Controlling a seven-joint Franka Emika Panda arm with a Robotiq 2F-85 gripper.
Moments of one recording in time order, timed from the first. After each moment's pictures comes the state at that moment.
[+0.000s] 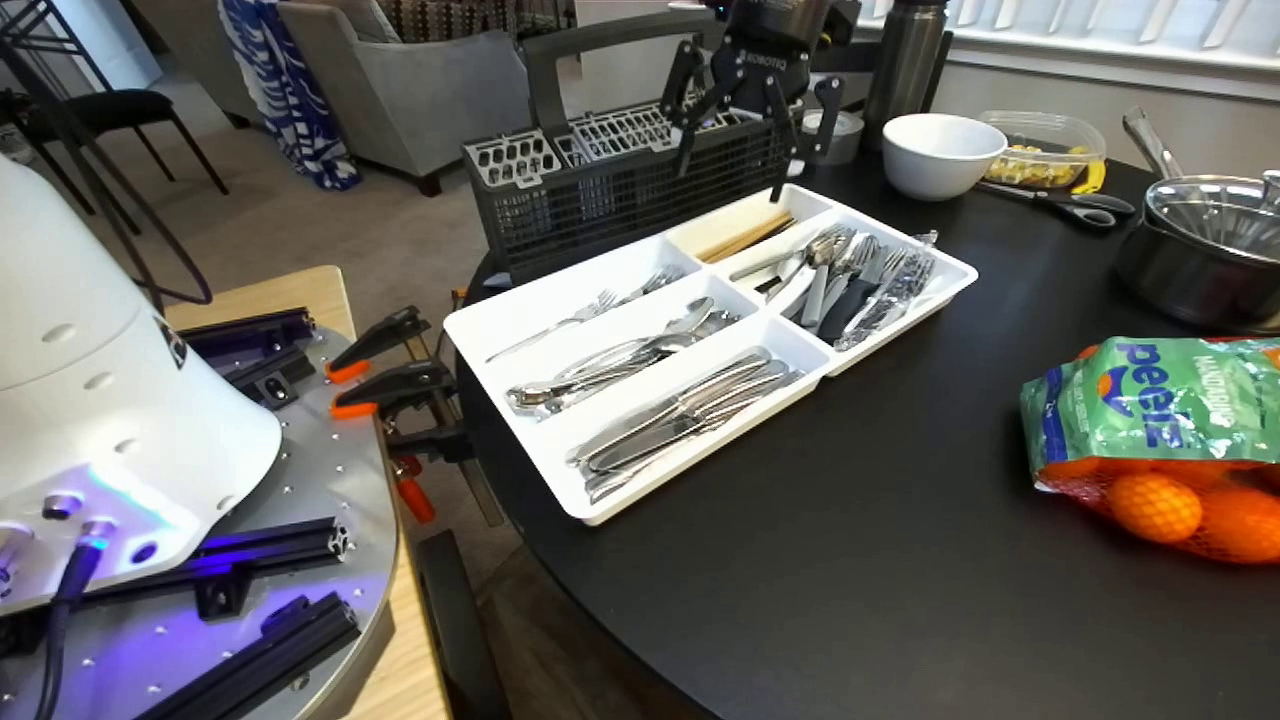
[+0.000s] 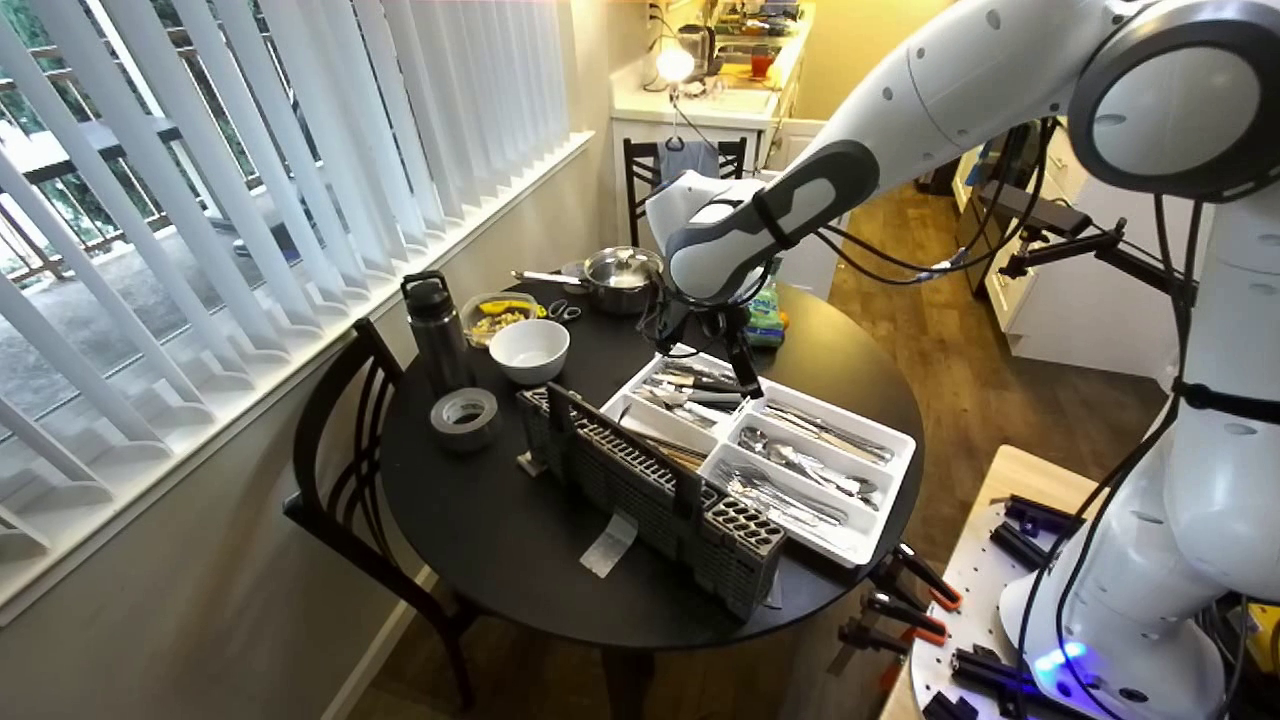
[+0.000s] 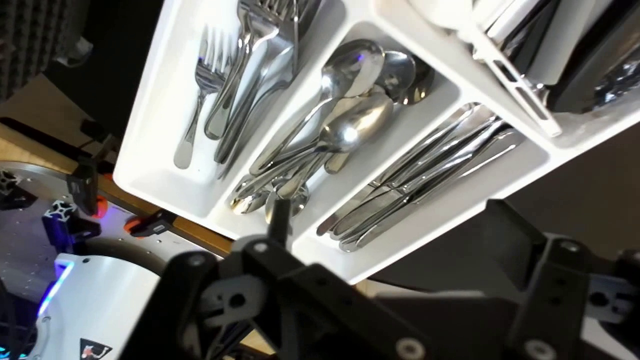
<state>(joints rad) 0.06 0.33 -0.06 -1.99 -0.16 1.89 2.54</state>
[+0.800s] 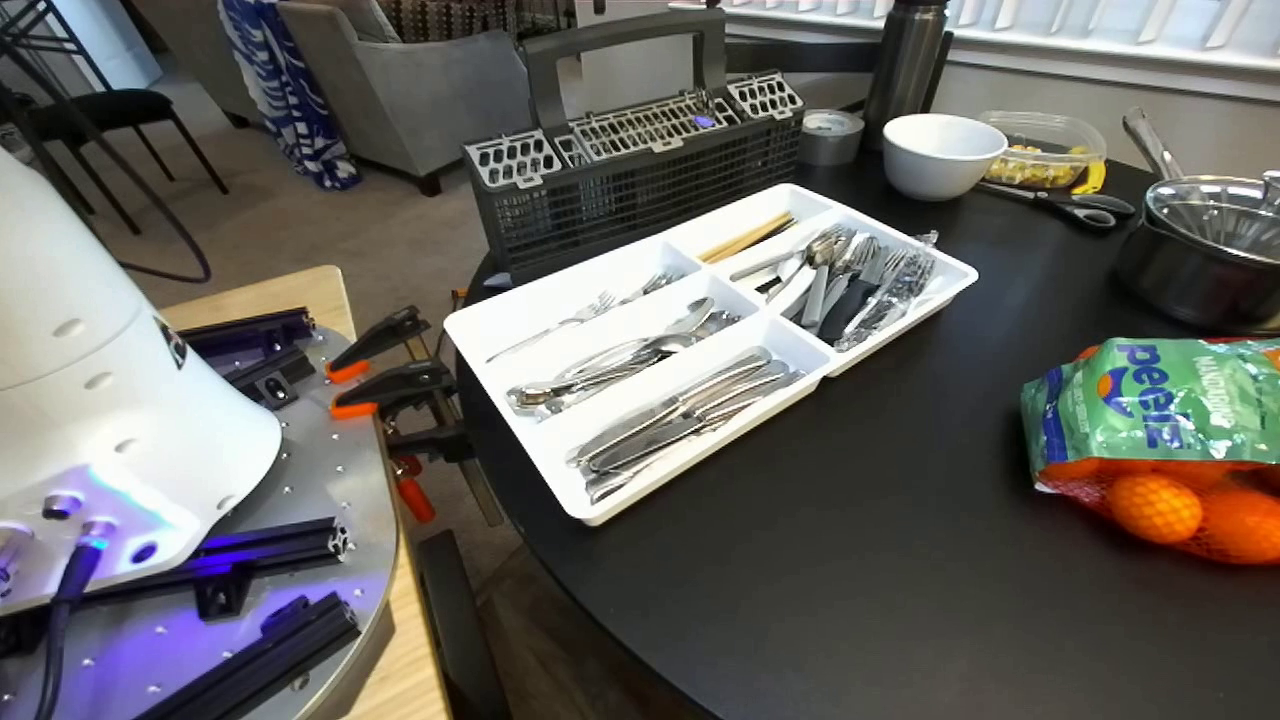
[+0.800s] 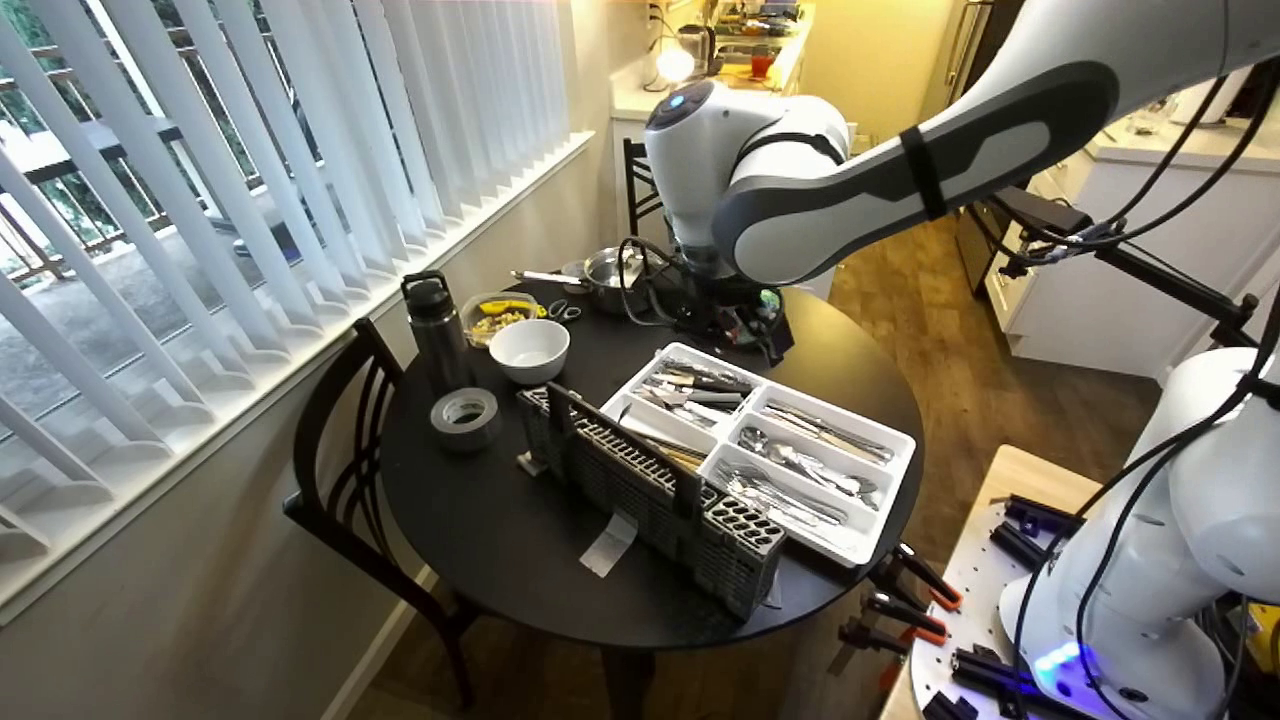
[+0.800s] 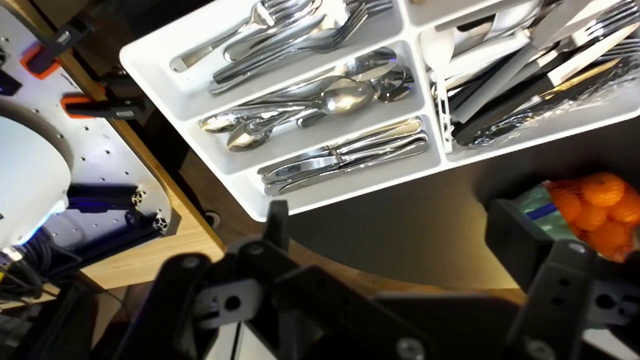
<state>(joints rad) 0.15 -0.08 0.09 -2.20 -0.33 1.89 2.27</state>
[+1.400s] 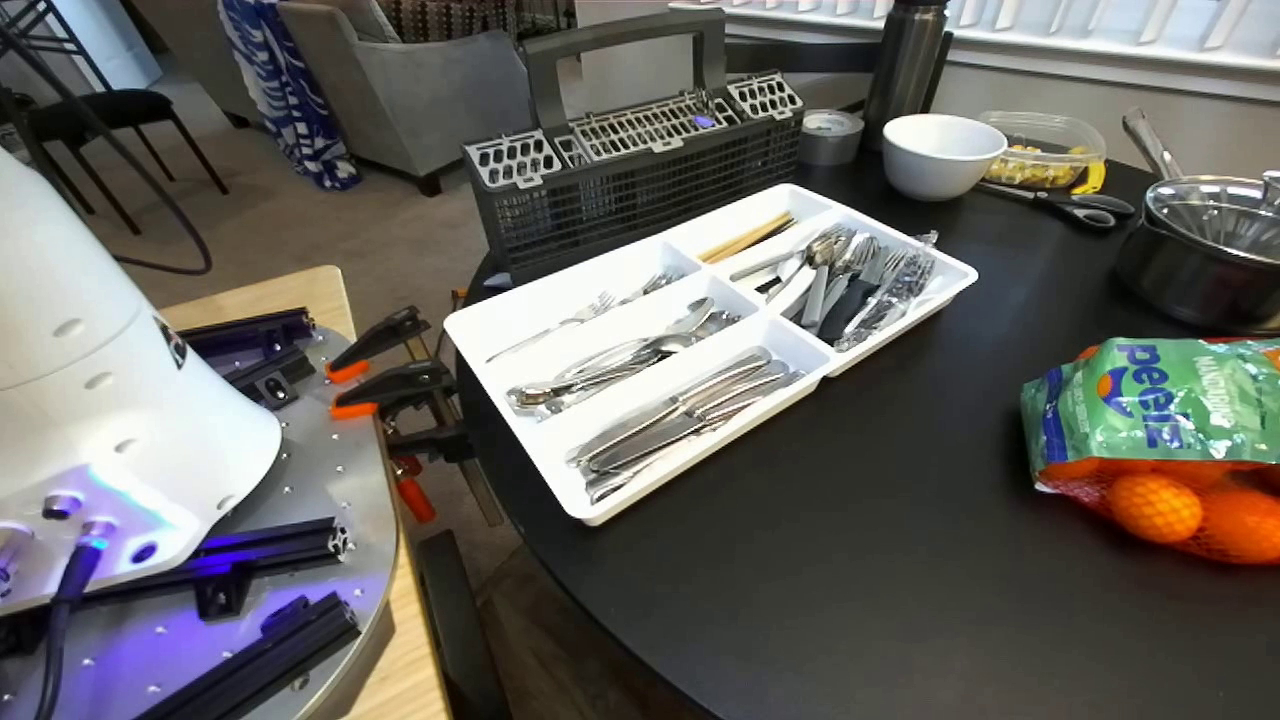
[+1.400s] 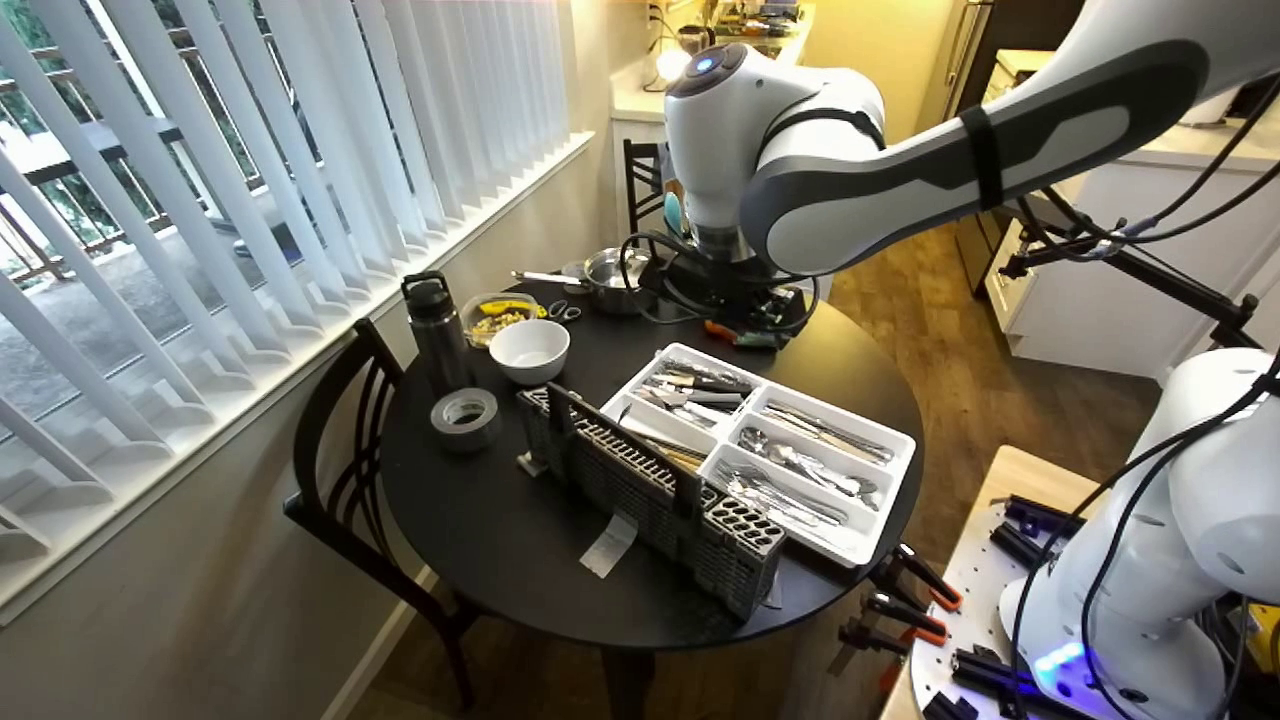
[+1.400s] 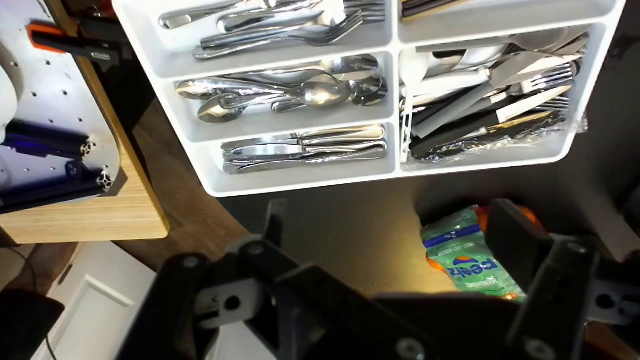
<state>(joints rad) 0.15 -0.18 0.11 -2.24 -0.35 1.92 2.04</state>
